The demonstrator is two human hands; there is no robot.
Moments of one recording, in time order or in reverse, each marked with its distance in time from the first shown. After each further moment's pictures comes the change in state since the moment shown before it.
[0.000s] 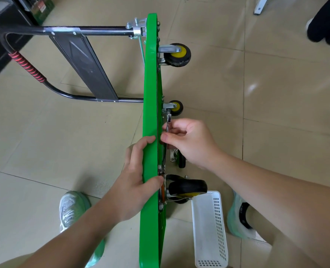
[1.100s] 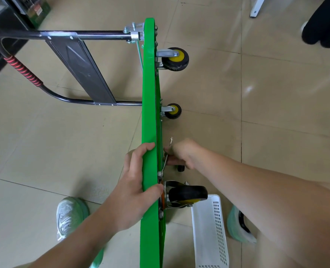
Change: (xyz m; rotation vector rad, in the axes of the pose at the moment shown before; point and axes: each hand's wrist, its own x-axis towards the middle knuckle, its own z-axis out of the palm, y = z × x) left_hand 0.000 0.004 -0.002 -0.010 -0.020 -0.010; right_hand 0.052 0.055 0.014 0.133 0.059 0.793
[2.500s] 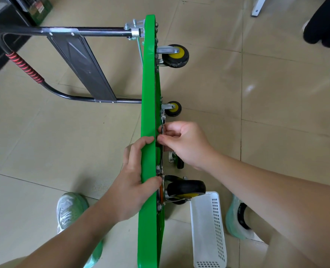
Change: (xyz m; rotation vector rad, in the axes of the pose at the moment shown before) left_hand 0.002 -0.002 0.003 0.026 0.027 0.024; right_hand -0.062 -0.001 -0.008 -0.117 -0.095 -0.737
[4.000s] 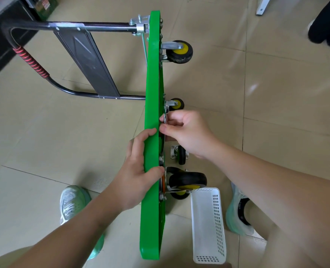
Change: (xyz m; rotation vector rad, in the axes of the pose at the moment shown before) left_hand -0.003 -0.002 0.004 -0.078 0.043 0.005; right_hand -0.005 -0.018 0.000 -0.049 0.003 -0.058
